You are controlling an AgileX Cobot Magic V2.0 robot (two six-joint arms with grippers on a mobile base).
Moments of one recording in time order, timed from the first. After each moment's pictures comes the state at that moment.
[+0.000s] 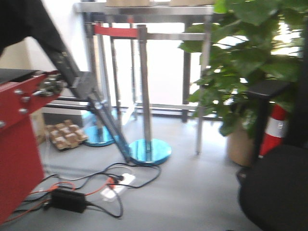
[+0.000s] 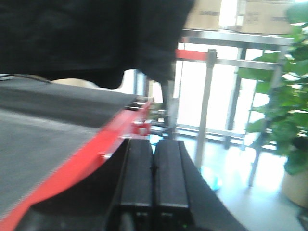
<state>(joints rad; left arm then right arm) 0.00 -0.01 0.03 -0.10 -0.04 0.05 0.05 0.28 -0.34 -0.06 0.13 0.09</state>
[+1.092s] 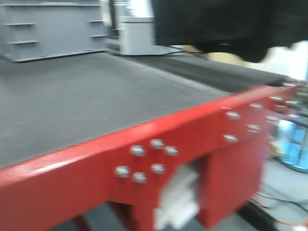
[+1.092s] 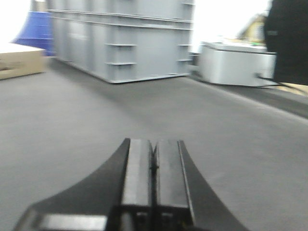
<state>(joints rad) 0.00 -0.01 0.03 -0.10 -0.04 0.05 0.05 0.28 -0.34 -0.06 0.13 0.09</state>
